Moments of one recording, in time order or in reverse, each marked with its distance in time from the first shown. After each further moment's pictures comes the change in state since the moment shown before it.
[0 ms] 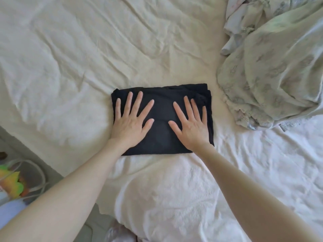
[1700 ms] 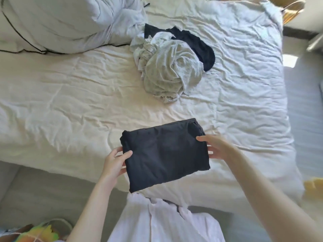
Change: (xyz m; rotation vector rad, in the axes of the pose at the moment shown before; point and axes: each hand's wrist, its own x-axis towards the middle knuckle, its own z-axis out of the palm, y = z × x) left_hand -0.292 0.077 -0.187 -1.409 -0.289 -0.459; right_hand -0.388 0.015 -0.161 1.572 -0.026 1.004
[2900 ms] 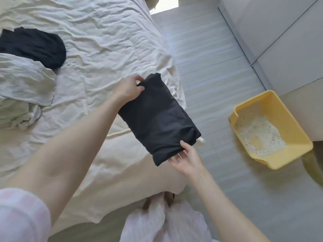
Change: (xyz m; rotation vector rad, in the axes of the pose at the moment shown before) left_hand -0.039 -0.012 0.663 1.328 -0.414 0.792; right_hand 0.003 0.239 -0.384 1.515 0.078 0.177
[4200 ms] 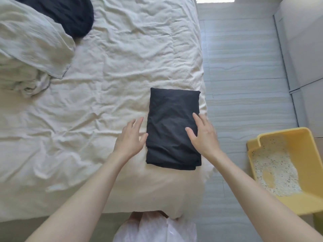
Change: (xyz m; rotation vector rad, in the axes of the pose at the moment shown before) left_hand -0.063 -0.123 0.104 -0.032 -0.008 -0.257; right_hand 0.115 -0.073 0.082 -2.023 0.005 -1.045
